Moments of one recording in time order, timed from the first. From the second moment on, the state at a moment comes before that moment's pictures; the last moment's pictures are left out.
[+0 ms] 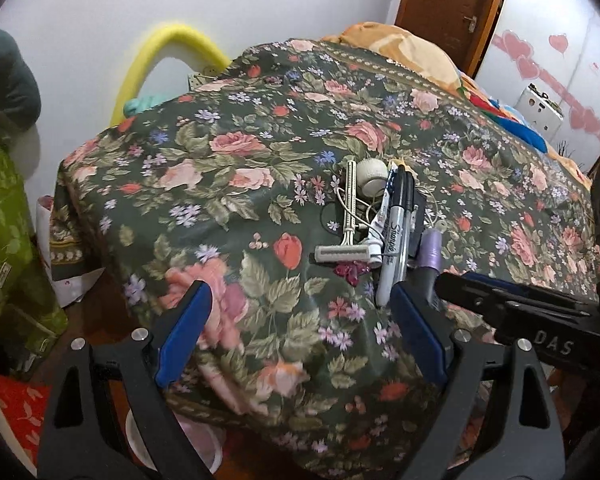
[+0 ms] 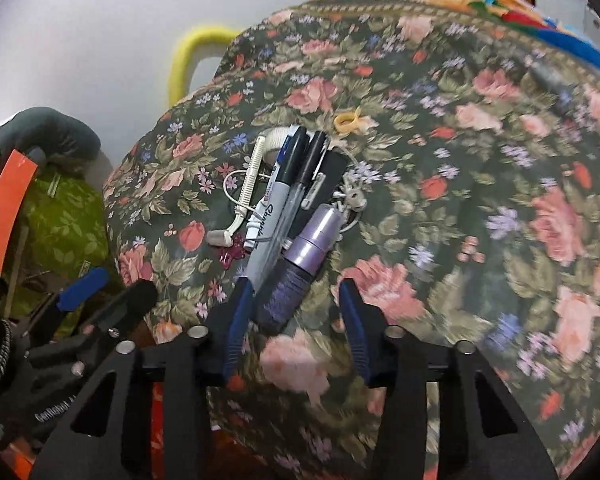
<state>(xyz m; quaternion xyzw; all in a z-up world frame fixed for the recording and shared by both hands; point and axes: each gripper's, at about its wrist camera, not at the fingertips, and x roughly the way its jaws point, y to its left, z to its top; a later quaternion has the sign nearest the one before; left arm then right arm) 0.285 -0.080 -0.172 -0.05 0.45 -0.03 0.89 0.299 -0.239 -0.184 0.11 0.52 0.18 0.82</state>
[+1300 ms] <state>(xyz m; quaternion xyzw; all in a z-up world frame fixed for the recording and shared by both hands) 0.344 -0.095 -0.215 -0.11 0.48 -0.09 0.87 0.319 -0.254 -0.204 0.08 0.53 0.16 0.83</state>
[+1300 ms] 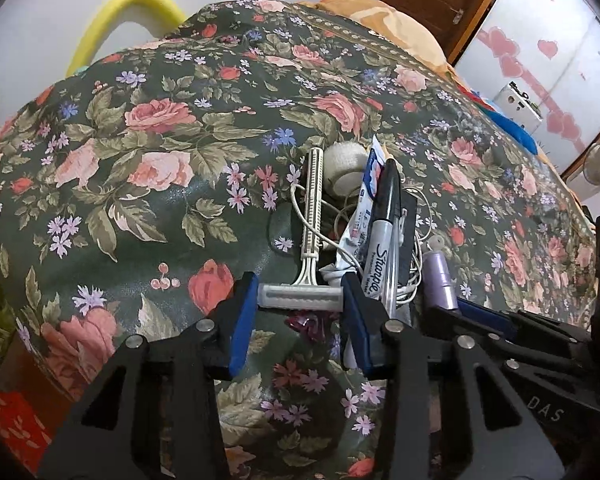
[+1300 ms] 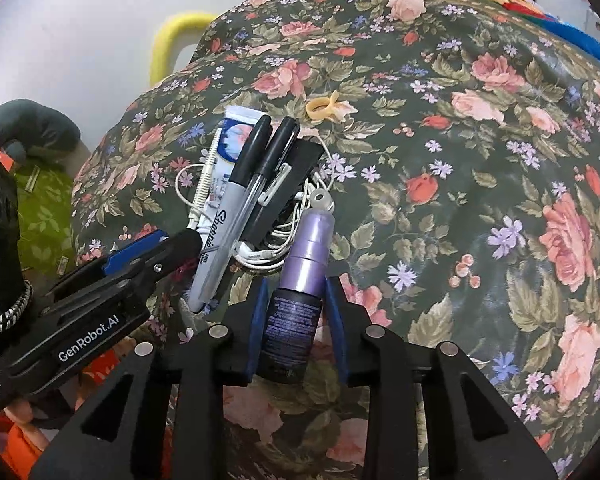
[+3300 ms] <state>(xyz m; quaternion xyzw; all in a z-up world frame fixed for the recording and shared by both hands) 0.098 0.050 -0.079 -0.09 0.43 0.03 0.90 0.181 -0.129 -0.073 -0.01 0.45 0.26 0.85</state>
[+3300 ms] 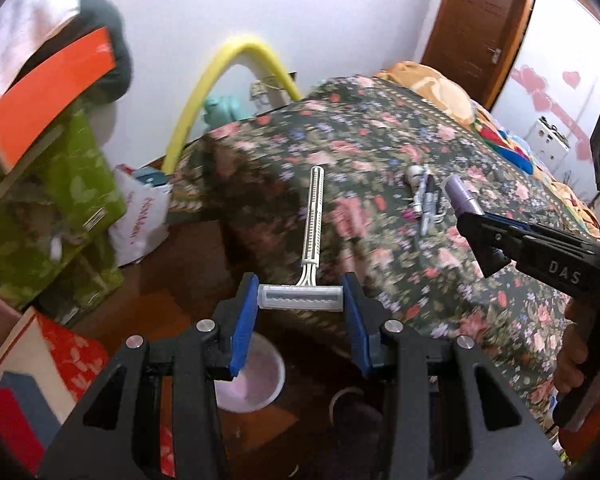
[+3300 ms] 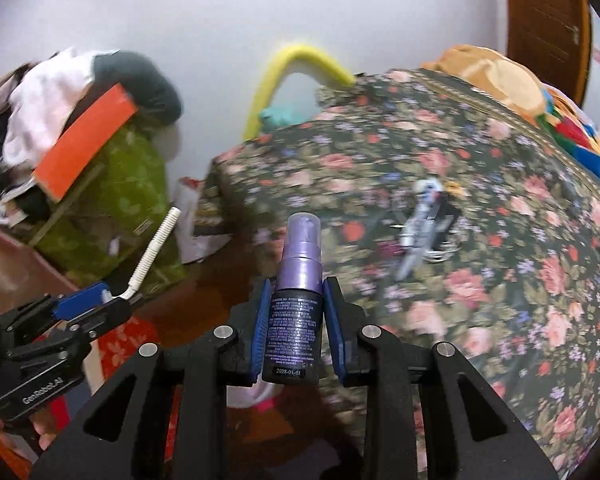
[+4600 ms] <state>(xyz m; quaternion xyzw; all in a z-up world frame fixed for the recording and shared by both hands) 0.099 0.164 -0.297 -0.20 0.61 0.10 0.76 0.184 0.043 -0.273 -0.07 0.67 0.34 0.66</state>
